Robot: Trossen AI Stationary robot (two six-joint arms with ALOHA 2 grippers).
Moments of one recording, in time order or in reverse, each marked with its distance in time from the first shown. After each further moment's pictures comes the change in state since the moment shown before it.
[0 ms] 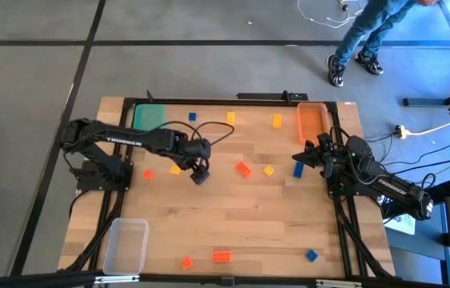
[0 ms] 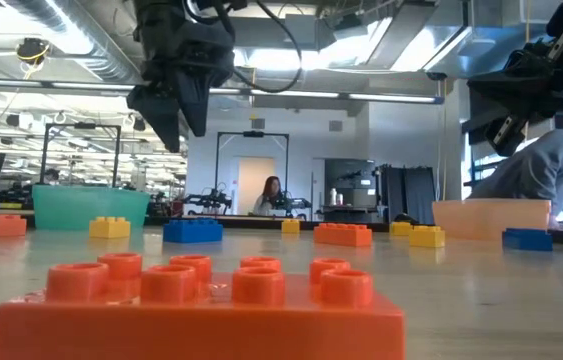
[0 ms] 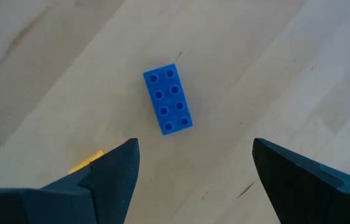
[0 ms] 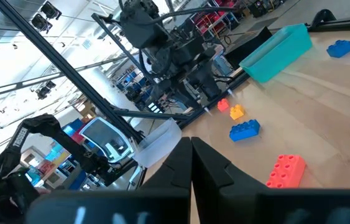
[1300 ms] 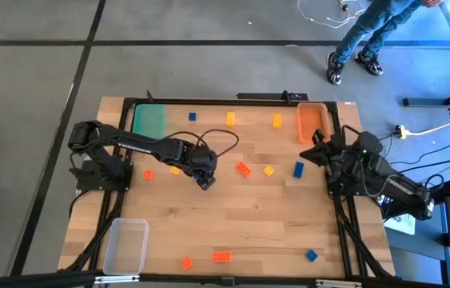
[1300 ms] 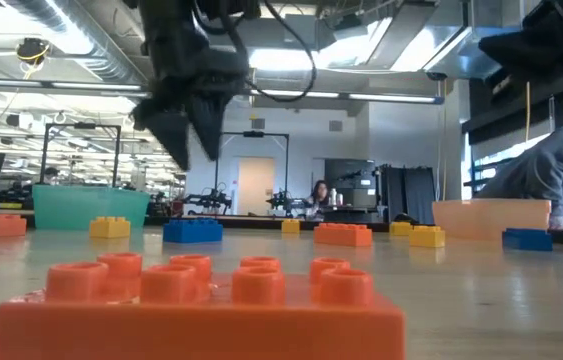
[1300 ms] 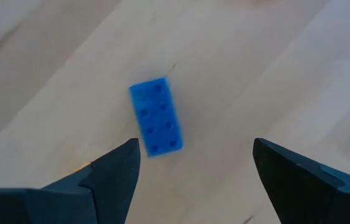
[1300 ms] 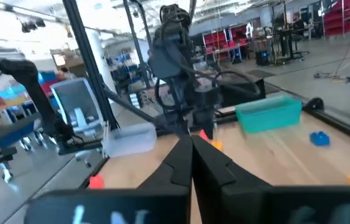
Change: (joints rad) left arm -0.061 0.109 -0.001 0.065 -0.100 -0.099; right arm 0.001 0.021 0.179 -0.137 -0.016 -0.476
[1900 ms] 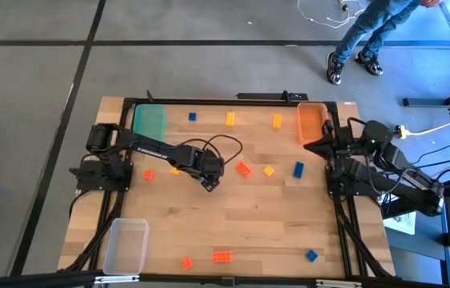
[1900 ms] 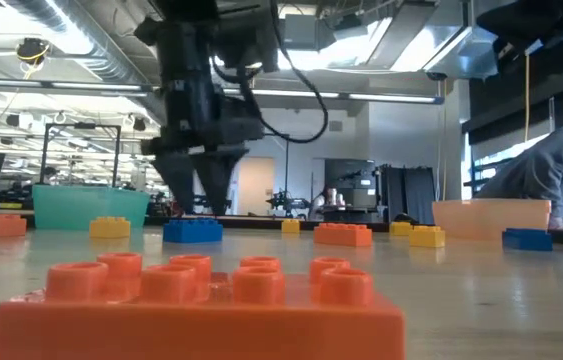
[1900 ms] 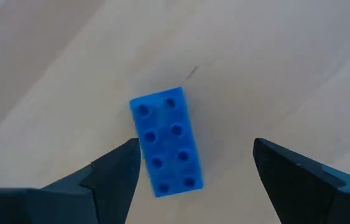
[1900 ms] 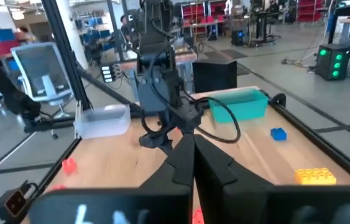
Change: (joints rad) left arm 0.007 0.169 -0.001 0.066 -0.070 0.005; right arm 0.008 0.192 0.290 -0.267 0.089 -0.203
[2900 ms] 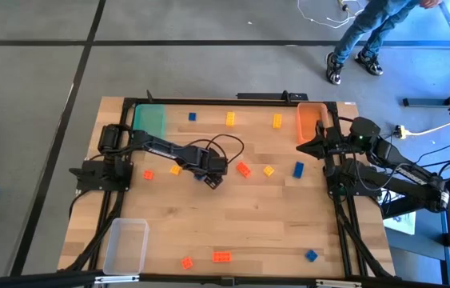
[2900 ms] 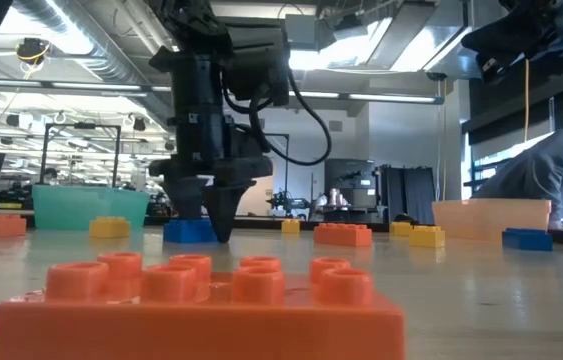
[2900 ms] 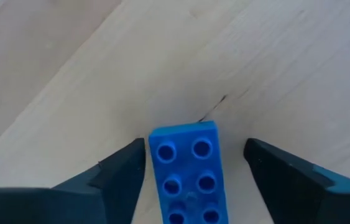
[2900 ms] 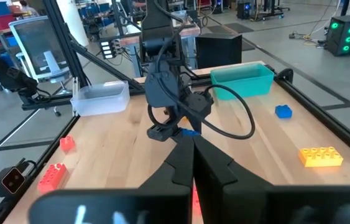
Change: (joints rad) left arm 0.034 0.133 0.005 0.051 0.011 0.003; right arm 0.010 0.123 0.000 0.003 -0.013 -0.051
